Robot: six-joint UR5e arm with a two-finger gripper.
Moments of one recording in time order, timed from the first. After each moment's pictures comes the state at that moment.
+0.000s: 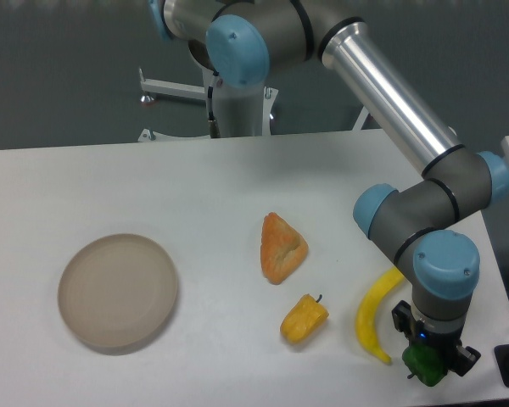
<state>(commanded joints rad) 2.34 -2.62 -0.53 -1.30 1.66 1.30</state>
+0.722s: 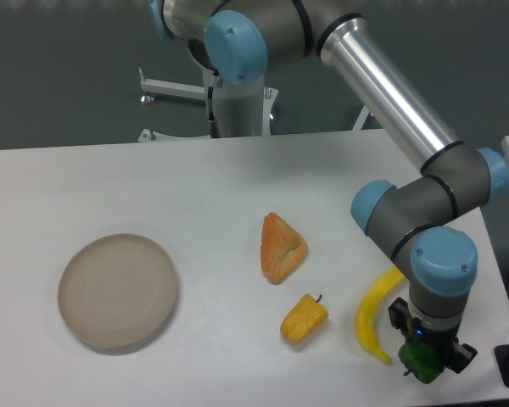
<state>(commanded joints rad) 2.31 -2.55 -0.60 -1.33 1.63 1.28</state>
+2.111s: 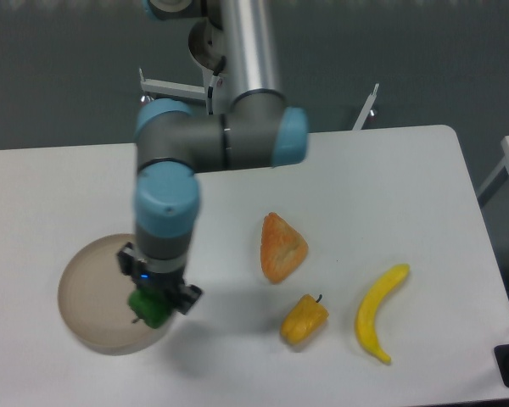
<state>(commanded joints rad) 1.85 -2.22 -1.13 -1.28 1.40 0.55</state>
